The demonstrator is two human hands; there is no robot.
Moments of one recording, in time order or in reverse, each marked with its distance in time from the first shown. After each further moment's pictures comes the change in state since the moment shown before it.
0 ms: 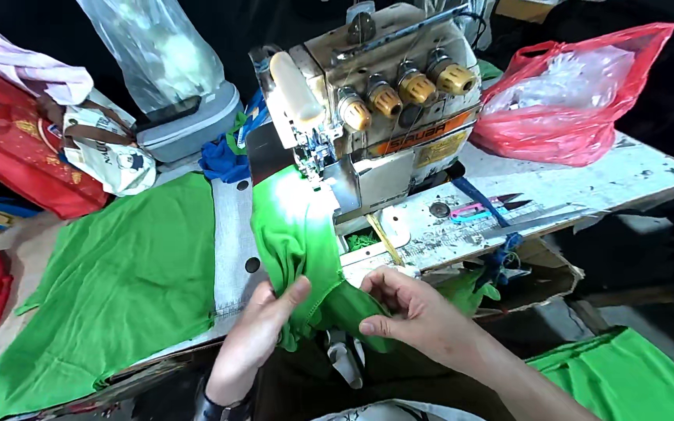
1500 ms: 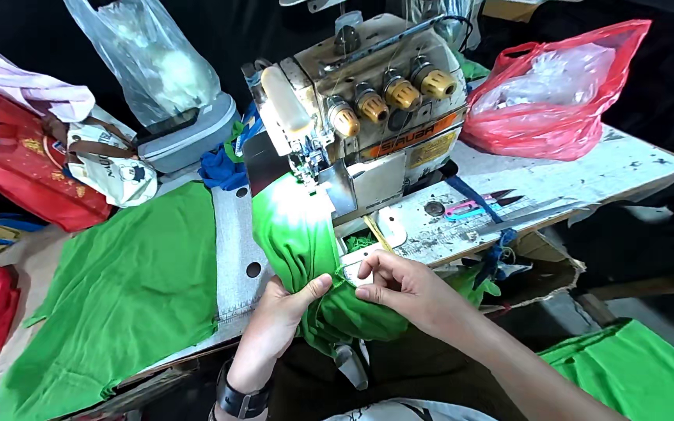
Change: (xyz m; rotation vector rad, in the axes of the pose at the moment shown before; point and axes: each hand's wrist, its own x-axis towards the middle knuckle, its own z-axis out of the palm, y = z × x) left_hand 0.013 0.004 0.021 -0.092 0.011 -0.021; right_hand 0.015 -0.010 -0.010 -0.234 0.081 -0.052
